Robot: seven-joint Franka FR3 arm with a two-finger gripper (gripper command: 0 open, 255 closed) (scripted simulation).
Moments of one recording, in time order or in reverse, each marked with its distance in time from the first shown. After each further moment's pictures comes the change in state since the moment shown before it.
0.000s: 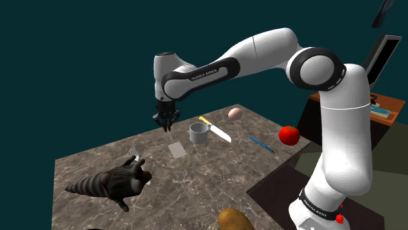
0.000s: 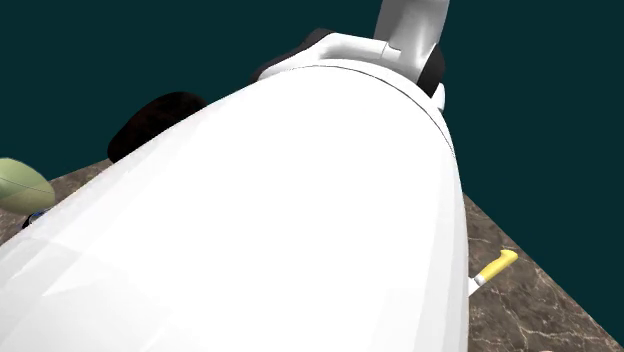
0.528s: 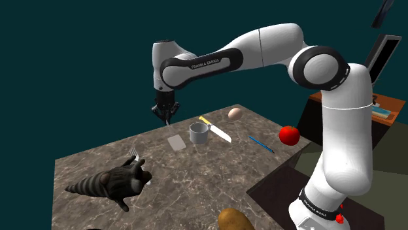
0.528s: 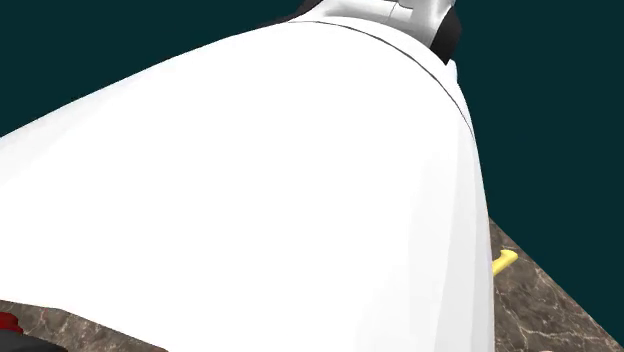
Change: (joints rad) arm 0.001 -0.021 0.006 0.076 0.012 -0.096 -0.011
